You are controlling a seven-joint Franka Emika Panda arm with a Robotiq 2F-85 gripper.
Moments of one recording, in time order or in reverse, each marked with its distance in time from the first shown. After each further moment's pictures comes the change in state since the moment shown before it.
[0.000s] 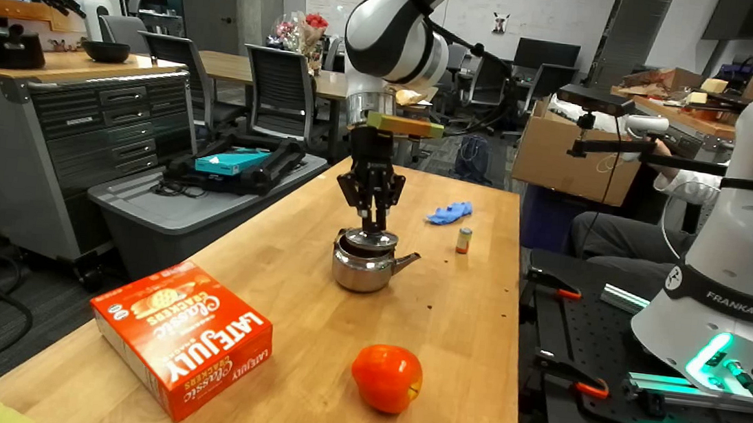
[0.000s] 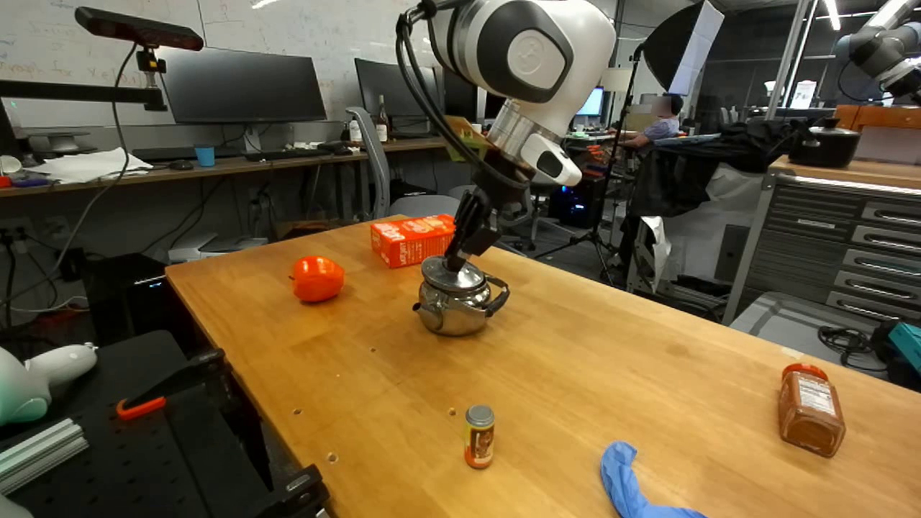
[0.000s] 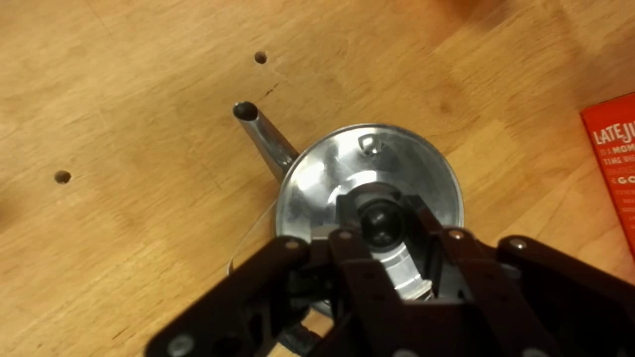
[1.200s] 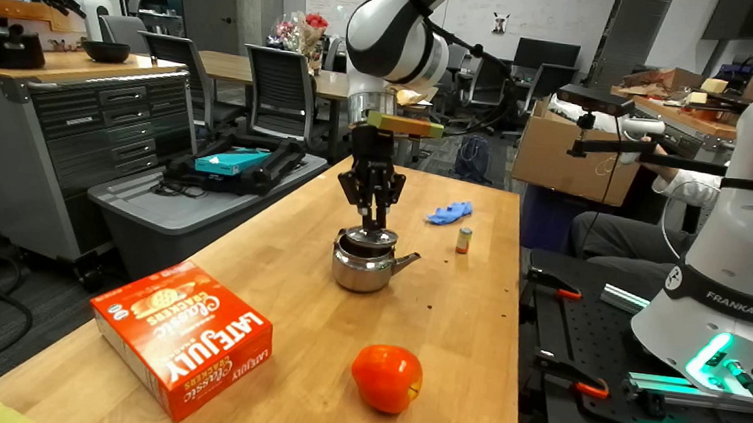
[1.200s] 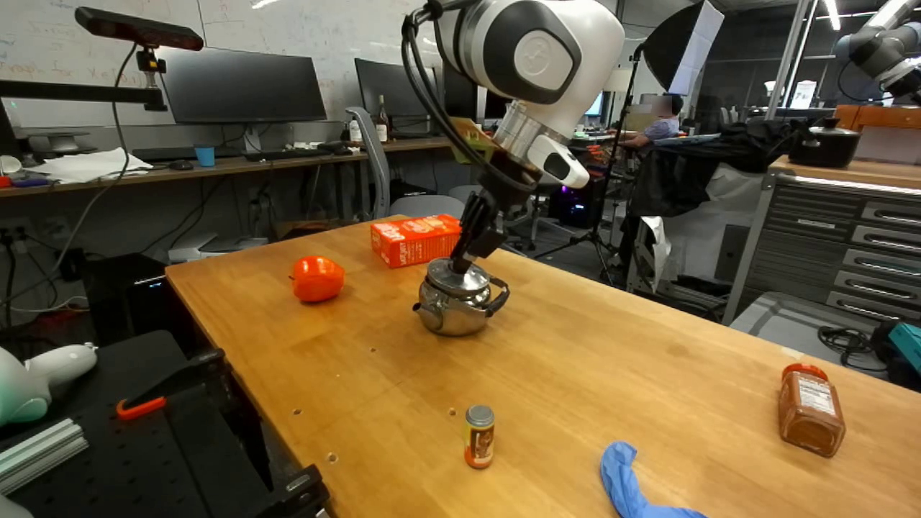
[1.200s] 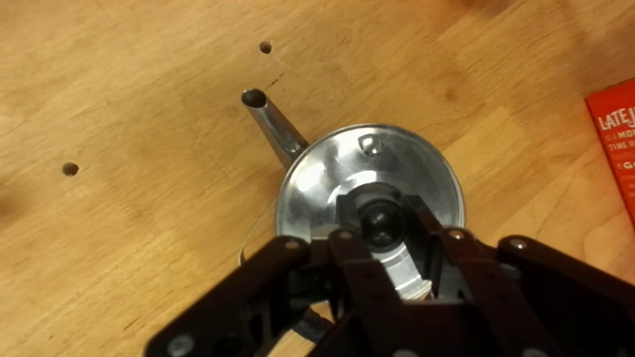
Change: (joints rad) arm -0.015 0.006 -0.002 0.007 0.000 0.003 0.000
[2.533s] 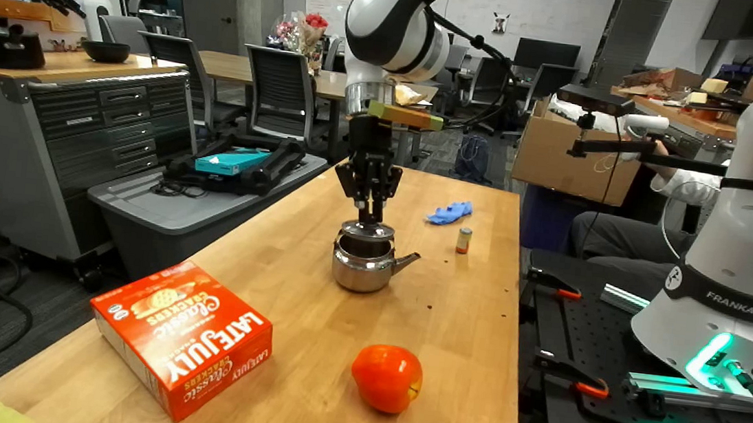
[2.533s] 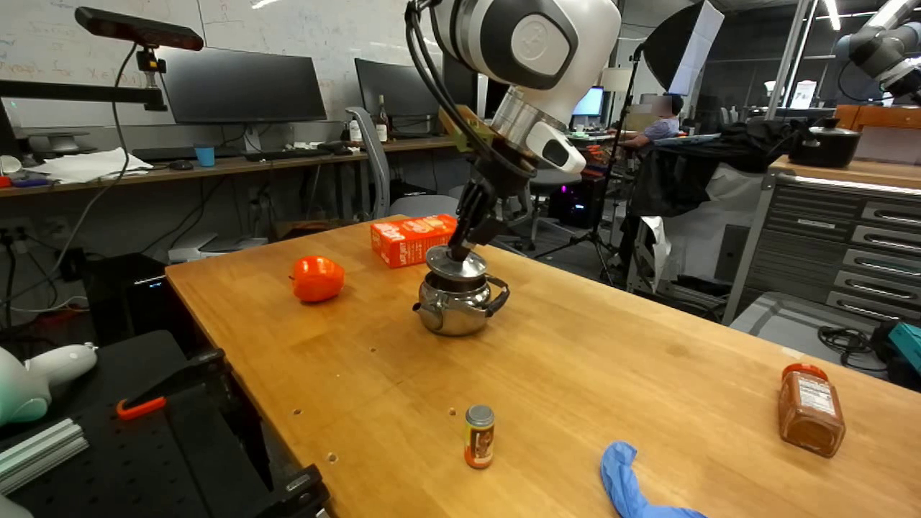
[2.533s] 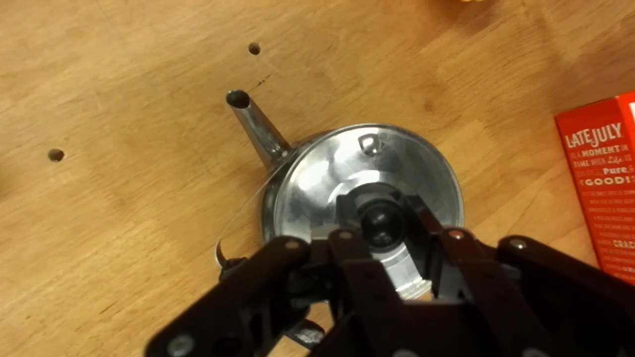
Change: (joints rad) arm 0.000 -0.026 0.015 0.004 0.003 -0.012 -0.044
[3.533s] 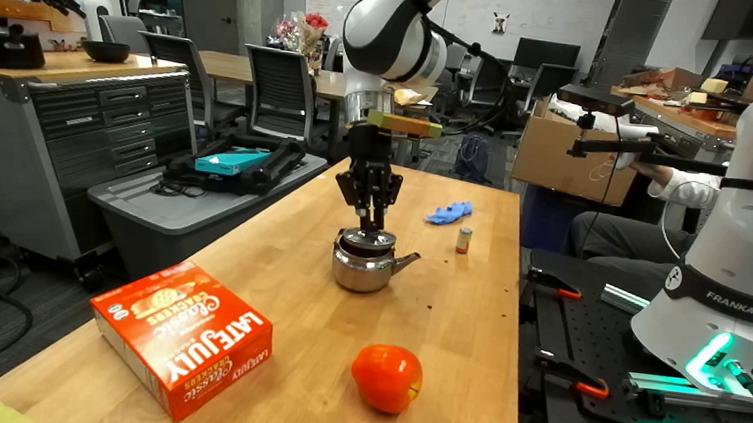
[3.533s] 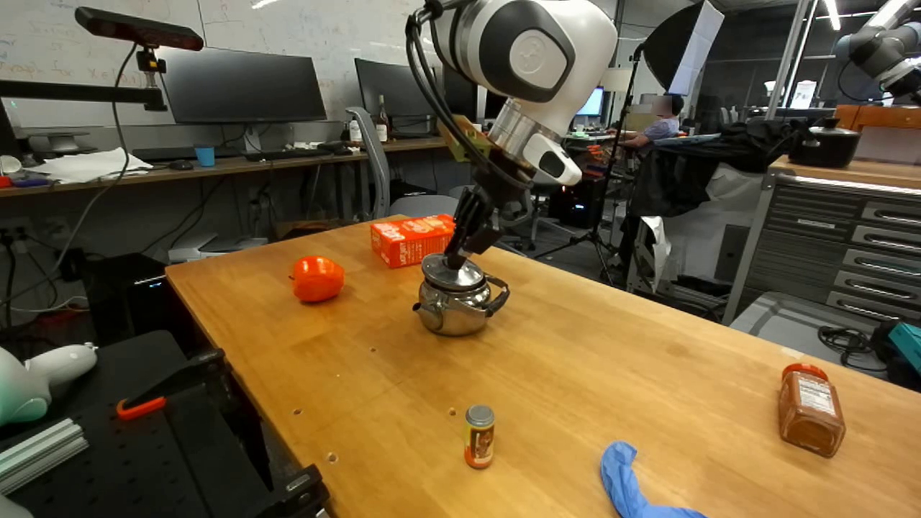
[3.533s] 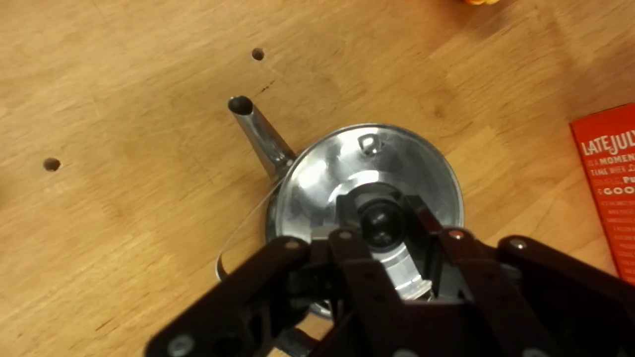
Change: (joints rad) arm 0.002 0.026 0.002 0.003 0.000 0.000 0.000
